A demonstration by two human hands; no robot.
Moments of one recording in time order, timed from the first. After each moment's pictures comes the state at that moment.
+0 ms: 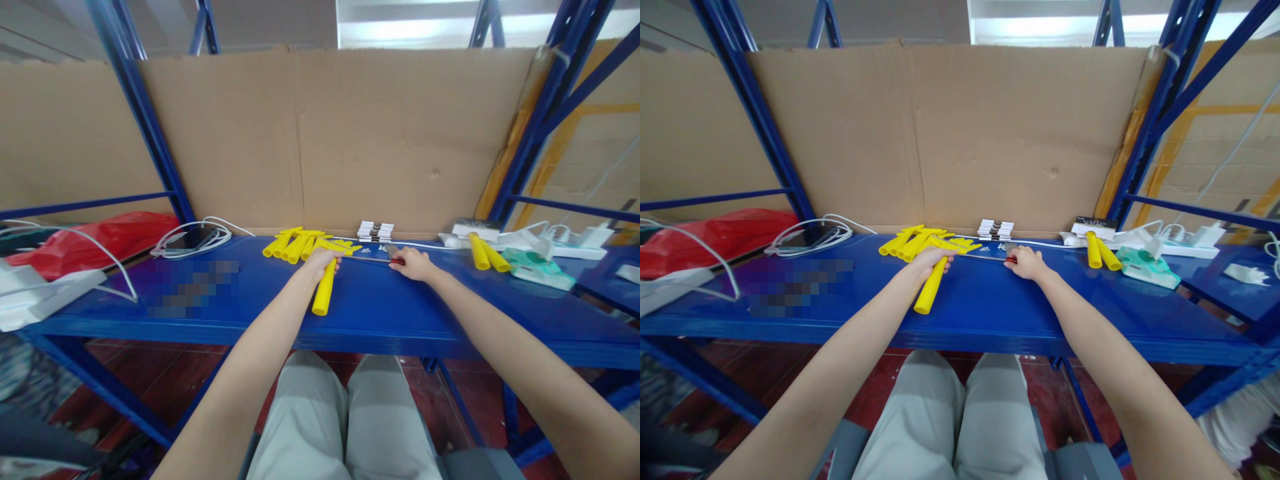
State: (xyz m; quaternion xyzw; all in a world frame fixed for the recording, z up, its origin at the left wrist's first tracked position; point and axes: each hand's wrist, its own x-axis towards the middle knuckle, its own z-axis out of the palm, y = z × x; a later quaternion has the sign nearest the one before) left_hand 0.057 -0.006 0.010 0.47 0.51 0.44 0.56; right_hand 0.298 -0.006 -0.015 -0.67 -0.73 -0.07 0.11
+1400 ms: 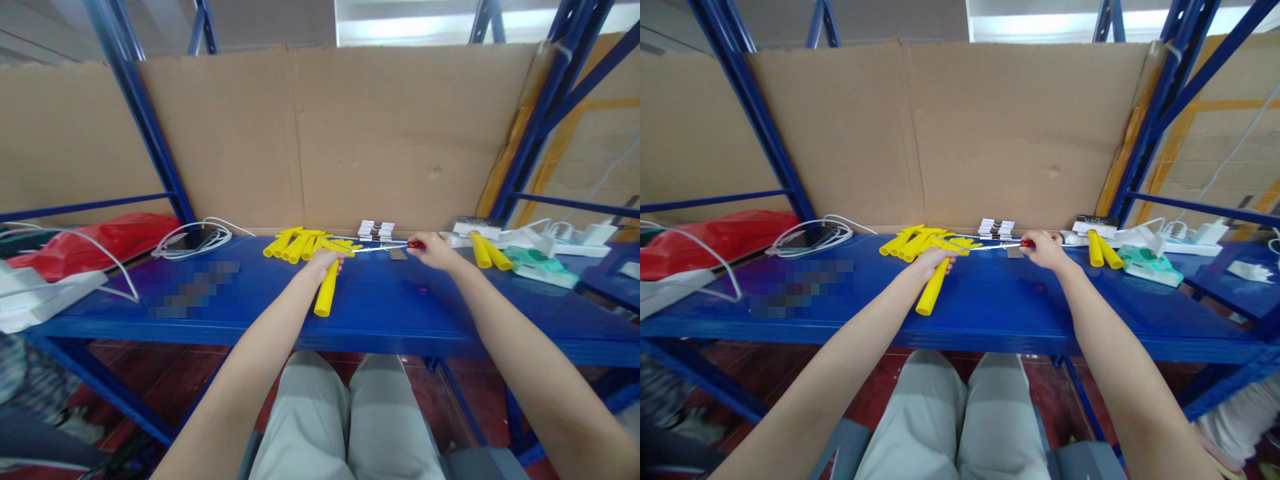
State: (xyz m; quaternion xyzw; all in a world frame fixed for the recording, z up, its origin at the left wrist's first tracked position) left_hand 0.060 -0.006 0.005 0.49 0.53 0.43 0.54; right_hand 0.337 -0.008 0.003 -0.61 -0.74 -0.11 0.26
